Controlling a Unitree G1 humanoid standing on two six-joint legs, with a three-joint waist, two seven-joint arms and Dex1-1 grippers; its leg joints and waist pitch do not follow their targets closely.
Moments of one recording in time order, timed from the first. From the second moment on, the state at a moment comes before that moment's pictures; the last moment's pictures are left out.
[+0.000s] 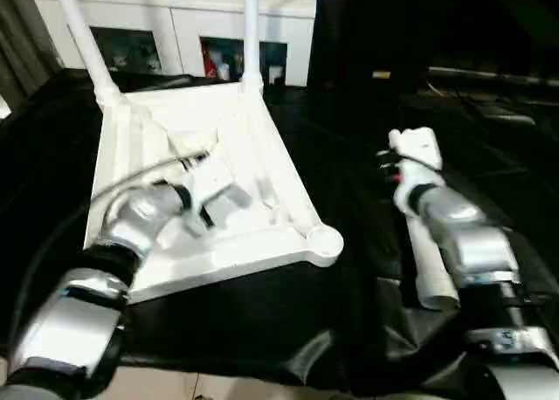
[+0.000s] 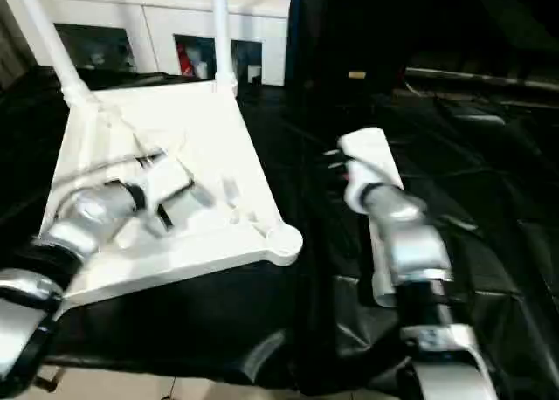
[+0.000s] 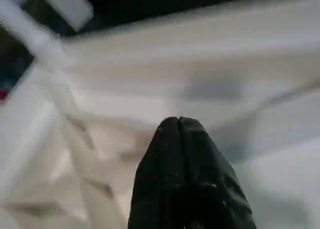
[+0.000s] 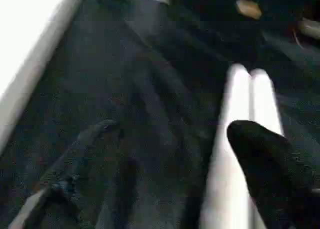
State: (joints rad) left arm -0.78 0.44 -0.17 0.89 0.13 -0.24 -0.72; right arm -0.55 -0.30 -0.10 0.24 0.00 0.68 0.26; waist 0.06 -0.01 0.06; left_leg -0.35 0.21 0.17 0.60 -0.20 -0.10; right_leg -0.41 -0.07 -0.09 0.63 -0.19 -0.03
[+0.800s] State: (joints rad) left arm -0.56 0.50 -0.19 0.07 -0.28 0.39 -1.13; right arm -0.57 -0.32 -0.15 0.13 0.07 1.32 0.27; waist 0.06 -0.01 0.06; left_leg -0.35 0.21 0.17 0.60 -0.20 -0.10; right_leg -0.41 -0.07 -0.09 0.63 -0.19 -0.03
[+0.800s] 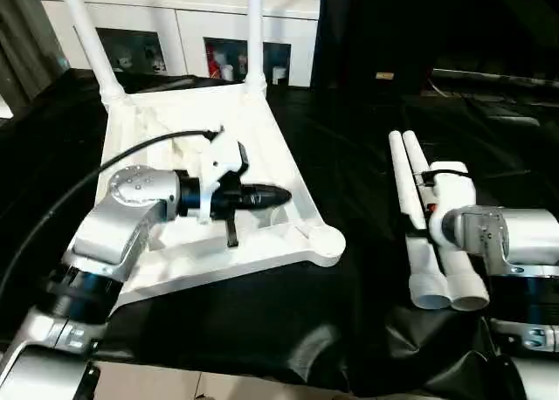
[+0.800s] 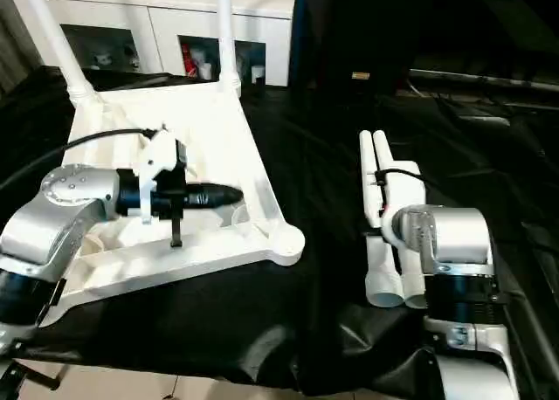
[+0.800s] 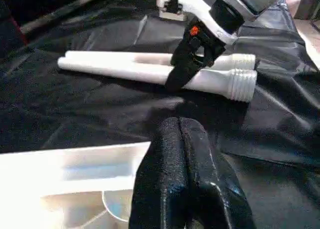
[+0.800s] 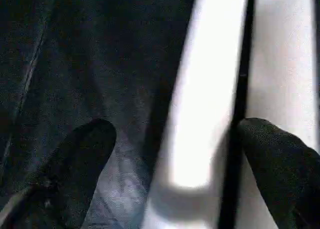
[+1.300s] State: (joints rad) left arm -0.56 0.50 -0.22 -0.01 -0.29 0.46 -1.11; right arm -0.57 -0.33 -0.12 0.14 0.09 1.35 0.30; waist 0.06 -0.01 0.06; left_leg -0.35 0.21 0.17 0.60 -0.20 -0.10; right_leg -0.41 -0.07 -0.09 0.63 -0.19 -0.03
